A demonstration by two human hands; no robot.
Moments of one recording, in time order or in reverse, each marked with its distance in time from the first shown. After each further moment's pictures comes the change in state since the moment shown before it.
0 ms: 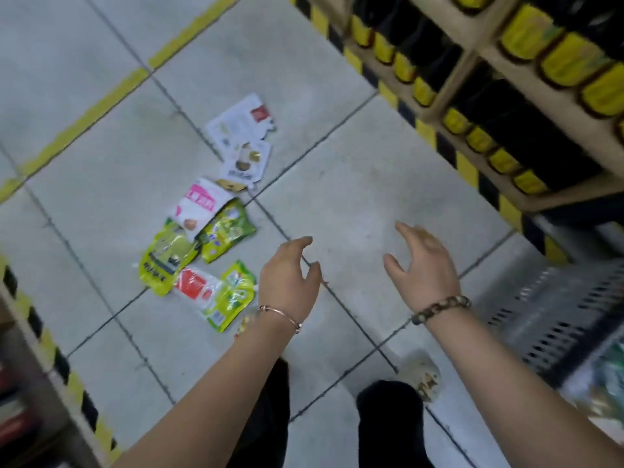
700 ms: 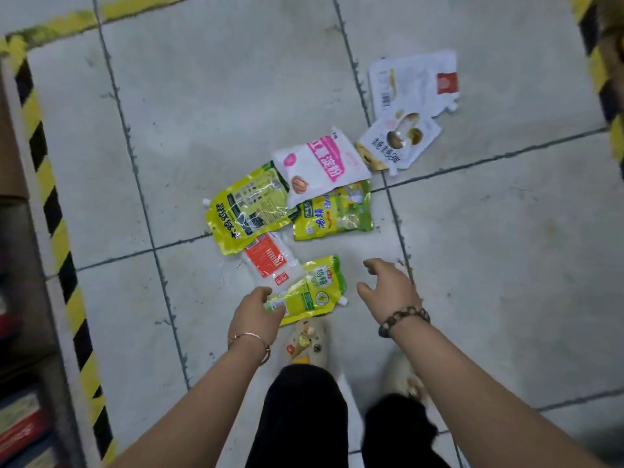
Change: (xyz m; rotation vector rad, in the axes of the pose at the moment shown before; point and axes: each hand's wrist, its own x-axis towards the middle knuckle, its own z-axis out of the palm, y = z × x) left_hand 0.027 -0.393 -0.044 -0.195 -0.038 -0.851; right_hand 0.099 -0.193 0.329 -0.258 -0.500 -0.115
